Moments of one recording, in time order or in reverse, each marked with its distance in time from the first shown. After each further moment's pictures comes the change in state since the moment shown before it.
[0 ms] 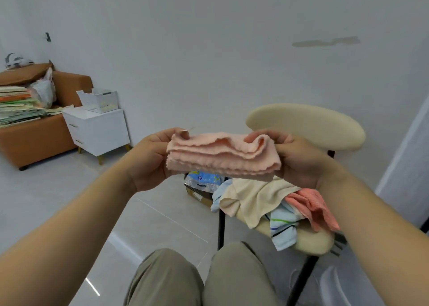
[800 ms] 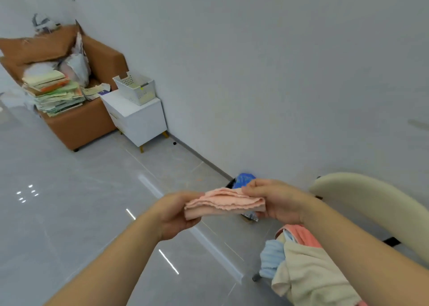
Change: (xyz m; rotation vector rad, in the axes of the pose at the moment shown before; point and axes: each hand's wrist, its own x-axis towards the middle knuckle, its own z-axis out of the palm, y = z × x) left_hand 0.212 0.263 -0.212 -0.271 0.467 -0.798; right_hand 0.404 -0.172 0.104 0.056 -0.074 0.821
